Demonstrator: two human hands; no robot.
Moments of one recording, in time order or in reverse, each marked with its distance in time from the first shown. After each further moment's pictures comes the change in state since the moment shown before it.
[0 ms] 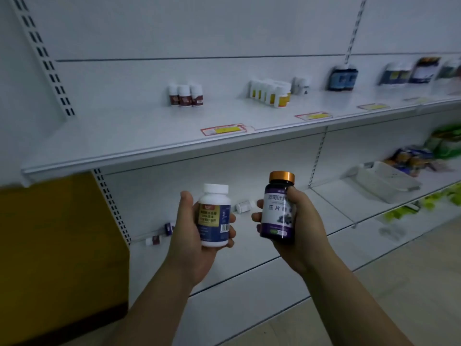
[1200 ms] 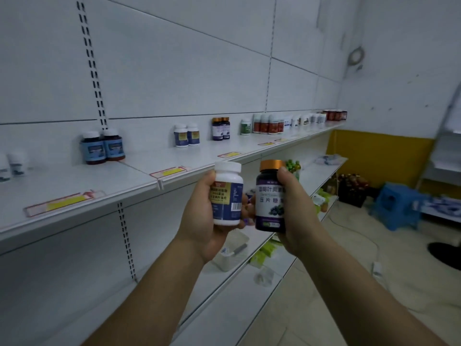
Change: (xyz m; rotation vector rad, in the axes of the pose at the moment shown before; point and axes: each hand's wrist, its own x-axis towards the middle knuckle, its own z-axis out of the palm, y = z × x) left_hand 0.244 -0.234 0.555 0.074 -0.577 -0.081; right_hand 0.067 -0.416 -0.425 -0.269 0.345 -0.531
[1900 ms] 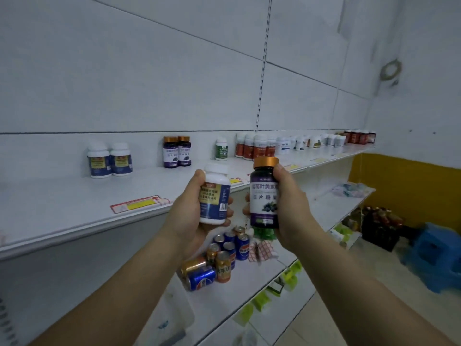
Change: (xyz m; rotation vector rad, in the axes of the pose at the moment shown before) left_hand 0.326 -0.083 0.098 0.138 0.224 0.117; right_hand 0.310 -0.057 -0.188 -0.046 -0.144 -0.016
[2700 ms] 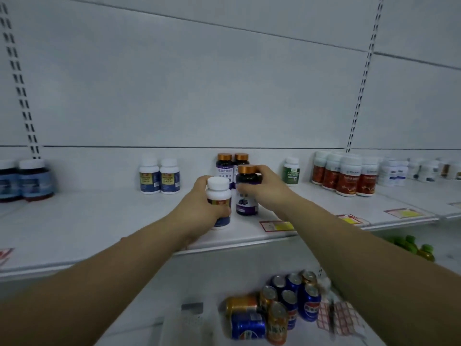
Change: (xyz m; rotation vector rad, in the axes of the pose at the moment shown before) left_hand 0.134 0.026 -0.050 0.831 0.454 0.122; right_hand 0.259 0.051 0.069 -0.465 -0.525 -0.106
